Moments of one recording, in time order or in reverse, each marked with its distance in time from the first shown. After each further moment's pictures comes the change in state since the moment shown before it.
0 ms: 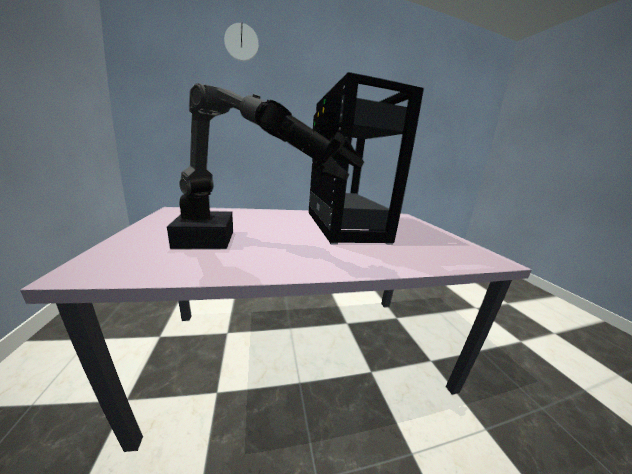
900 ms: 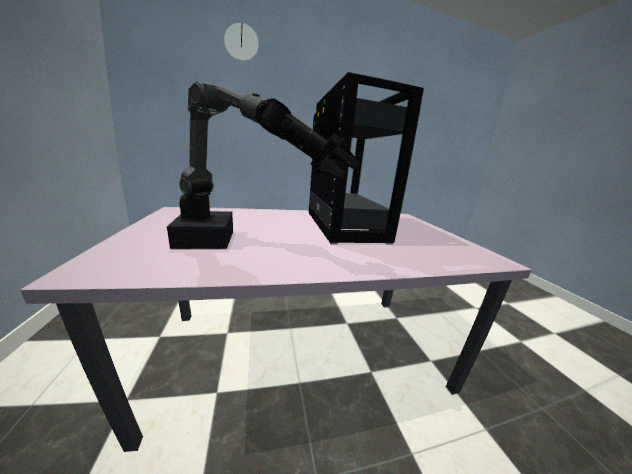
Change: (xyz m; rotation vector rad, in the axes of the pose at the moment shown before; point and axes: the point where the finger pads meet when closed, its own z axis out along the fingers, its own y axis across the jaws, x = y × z) arm -0.010 0.023 -0.006 -0.044 0.015 0.047
